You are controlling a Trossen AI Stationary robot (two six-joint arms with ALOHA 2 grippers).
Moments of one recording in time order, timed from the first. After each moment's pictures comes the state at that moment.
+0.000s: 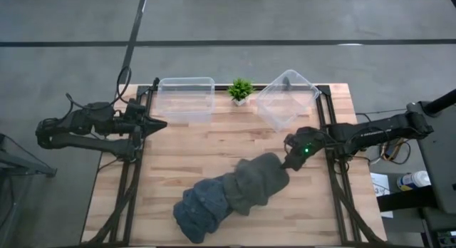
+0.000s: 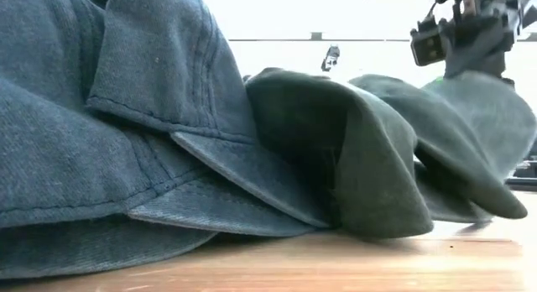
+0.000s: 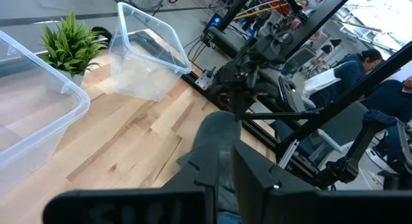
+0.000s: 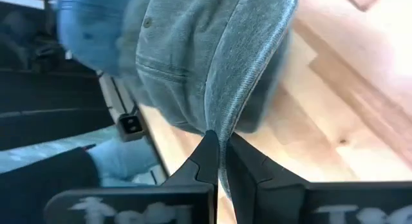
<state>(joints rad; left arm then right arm) -0.03 0.52 0.84 -0.60 -0.16 -0.68 0.08 0.92 0.57 -0.40 -0.35 1.09</state>
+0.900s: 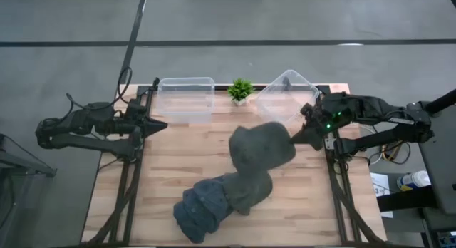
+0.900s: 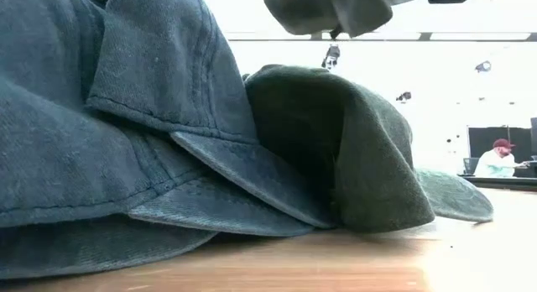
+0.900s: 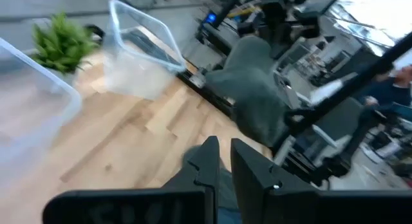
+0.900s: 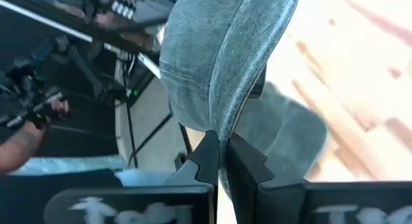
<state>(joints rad) -0.03 0.53 0.84 -0.58 -0.15 -0.66 -0.04 0.92 1.20 -0.84 -0.29 0.87</state>
